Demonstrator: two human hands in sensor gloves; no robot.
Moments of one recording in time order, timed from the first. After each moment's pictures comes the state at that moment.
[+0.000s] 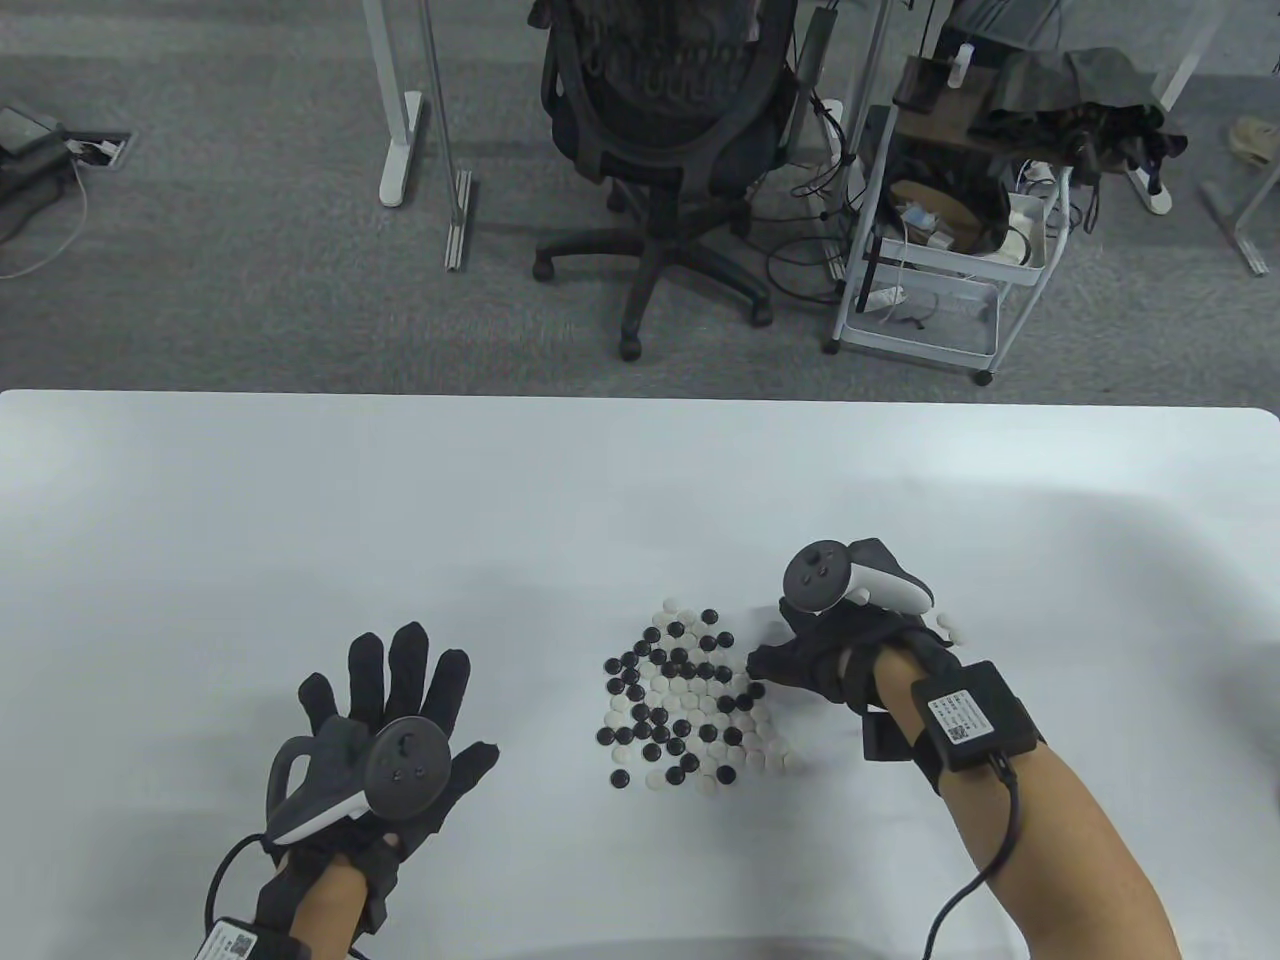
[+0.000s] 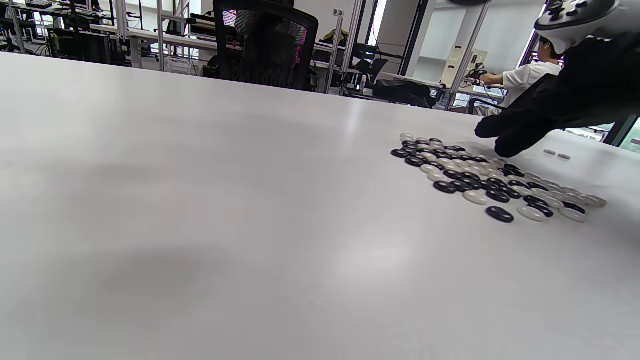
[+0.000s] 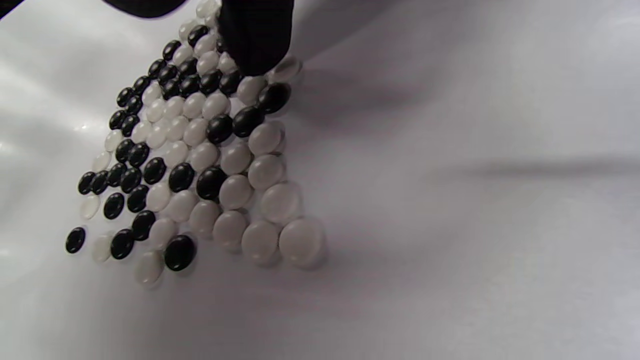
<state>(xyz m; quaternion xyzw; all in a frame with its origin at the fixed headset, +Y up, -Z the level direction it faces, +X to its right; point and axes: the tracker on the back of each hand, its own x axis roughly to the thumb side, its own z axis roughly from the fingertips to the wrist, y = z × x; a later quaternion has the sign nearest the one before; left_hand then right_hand) -0.220 -0.710 -0.234 -0.11 -0.16 0.08 0.98 0.171 -0.752 -0.400 0.18 0.44 0.87 0.14</state>
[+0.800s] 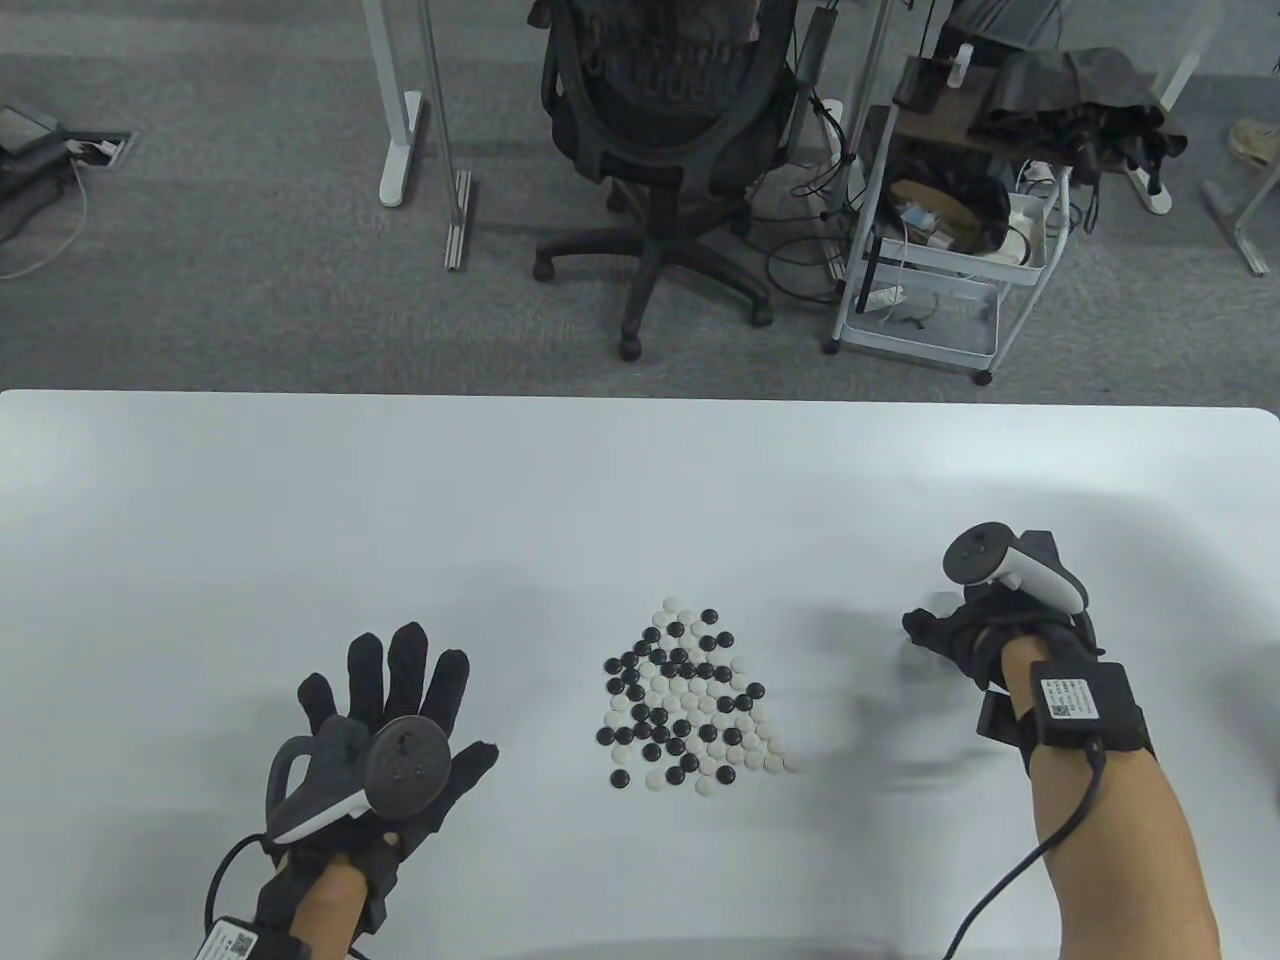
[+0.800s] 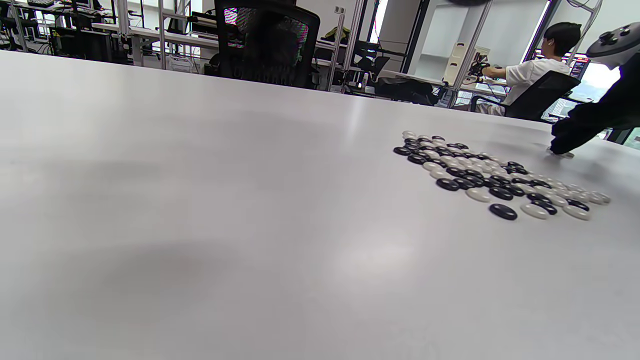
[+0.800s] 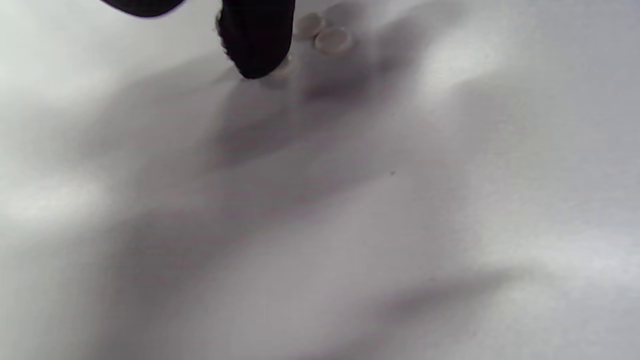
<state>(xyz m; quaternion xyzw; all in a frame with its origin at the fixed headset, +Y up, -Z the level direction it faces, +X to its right) -0.220 -0.710 -0.234 -0.12 -0.15 0.07 0.98 0.324 -0.748 -0.418 -0.06 0.38 0.92 0.13</state>
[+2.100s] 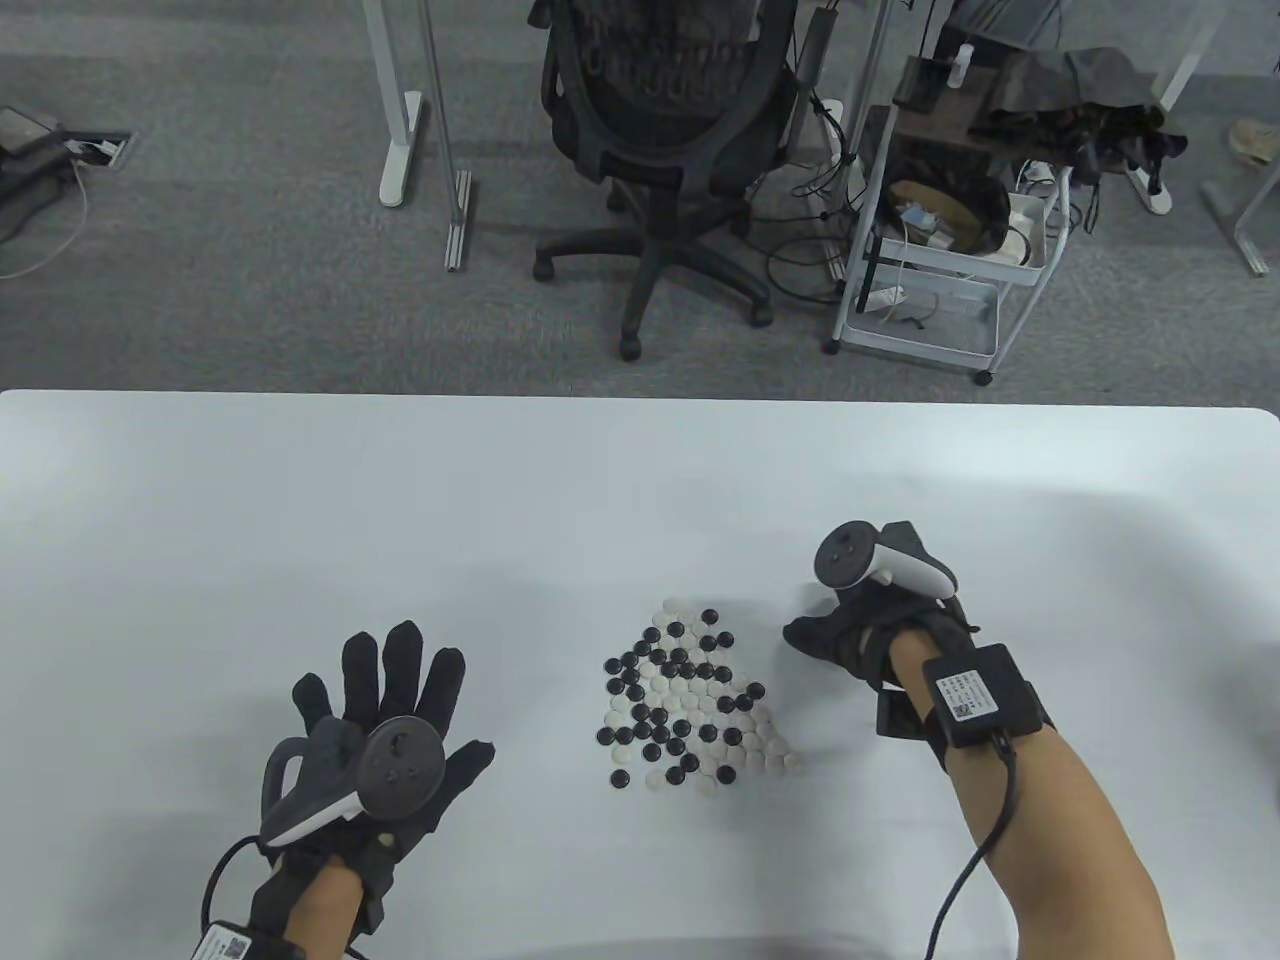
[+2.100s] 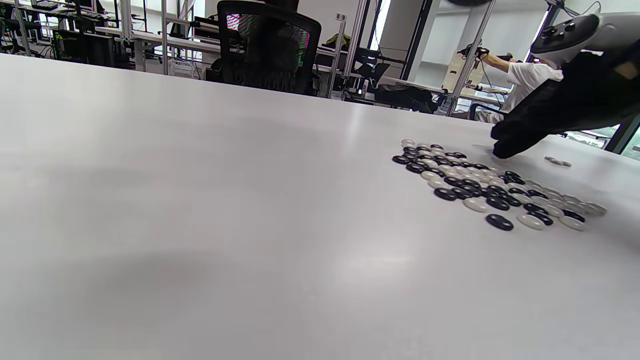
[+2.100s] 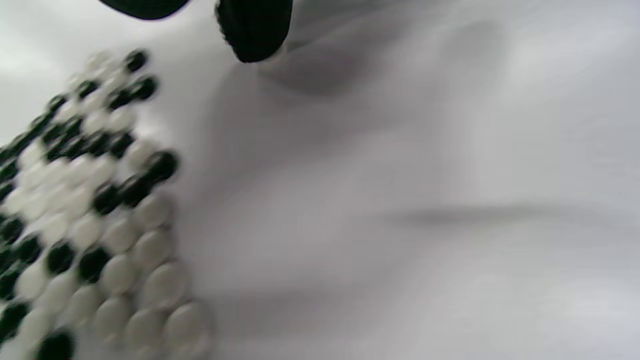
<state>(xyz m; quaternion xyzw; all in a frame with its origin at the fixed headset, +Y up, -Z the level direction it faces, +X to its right) -0.223 -0.708 -0.233 -0.11 -0.15 0.08 0.98 0.224 -0.750 -0.428 0.03 0.41 0.90 0.11</state>
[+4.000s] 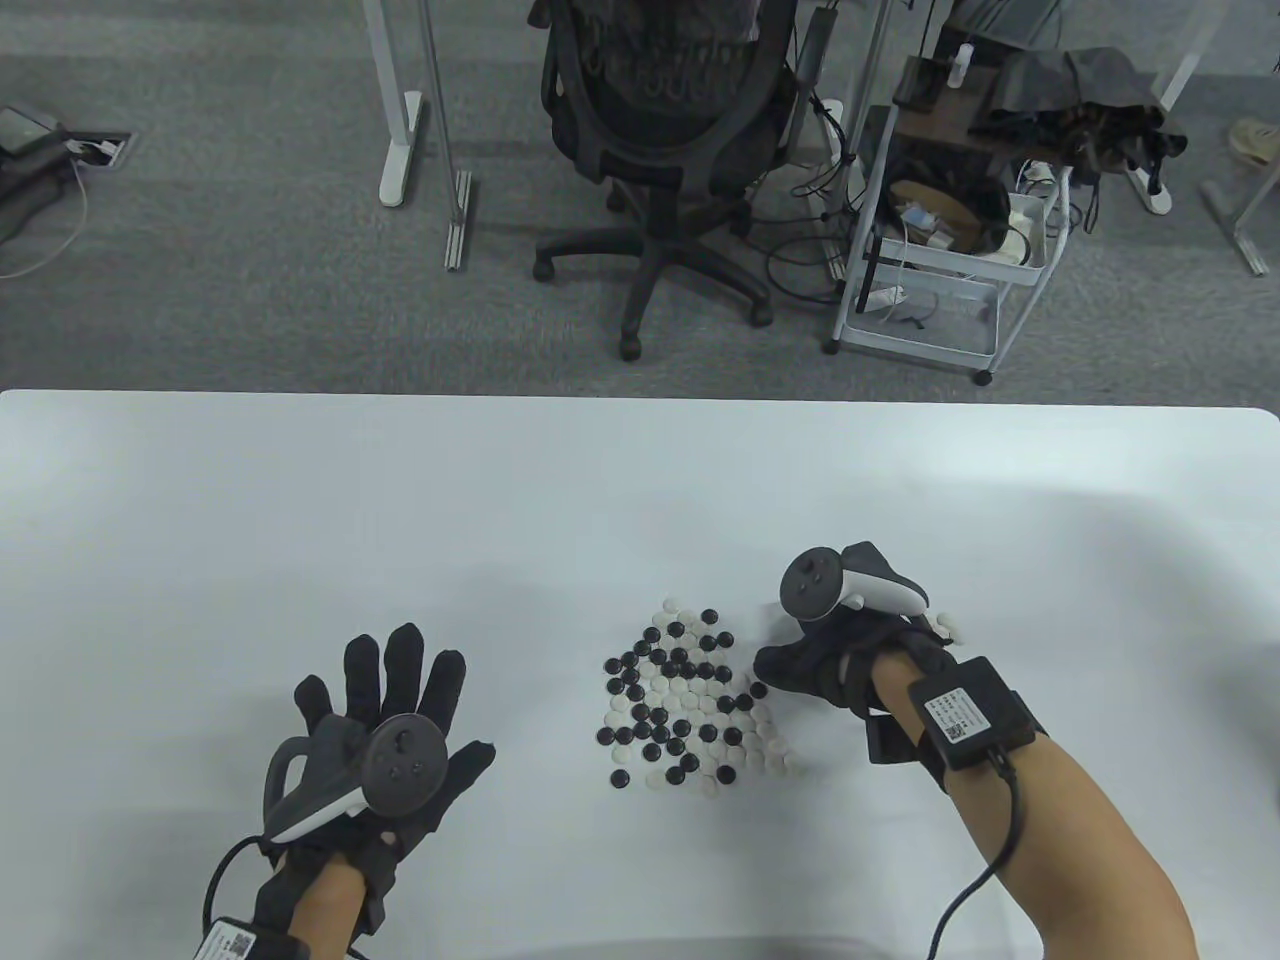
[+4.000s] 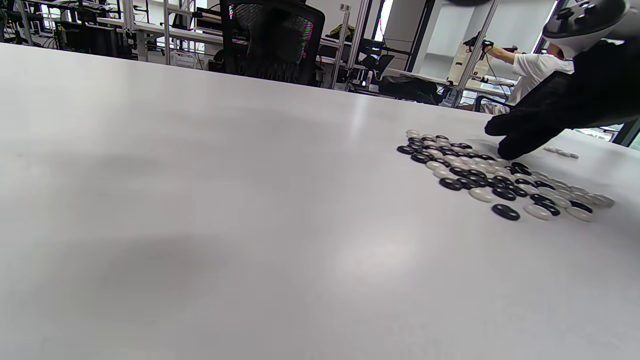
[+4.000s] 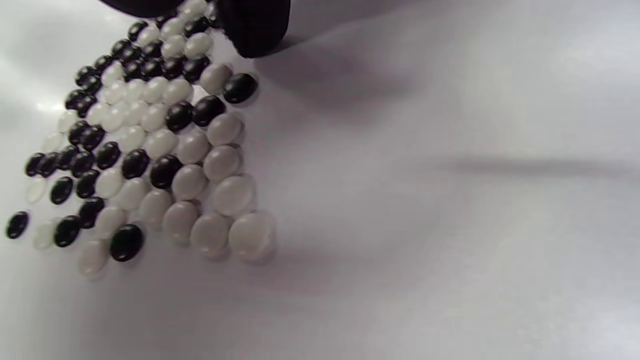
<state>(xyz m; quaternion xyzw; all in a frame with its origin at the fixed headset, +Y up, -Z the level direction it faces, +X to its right) -0.223 -0.711 -0.234 -0.12 -0.15 0.08 0.98 0.176 -0.755 -0.400 0.17 0.43 0.88 0.10</state>
